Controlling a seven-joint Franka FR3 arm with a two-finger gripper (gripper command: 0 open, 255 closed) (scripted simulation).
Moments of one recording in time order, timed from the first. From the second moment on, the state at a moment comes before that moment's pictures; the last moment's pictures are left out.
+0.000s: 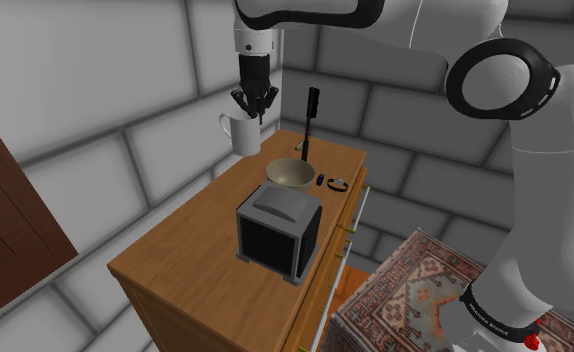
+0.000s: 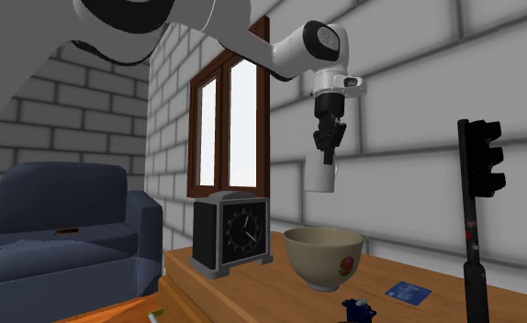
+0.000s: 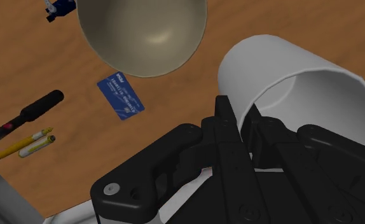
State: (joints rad) arm 0.14 0.50 0.21 -1.08 -0.06 1.51 0.40
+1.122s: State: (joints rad) arm -0.01 0.20 0.16 -1.56 0.00 1.69 0.23
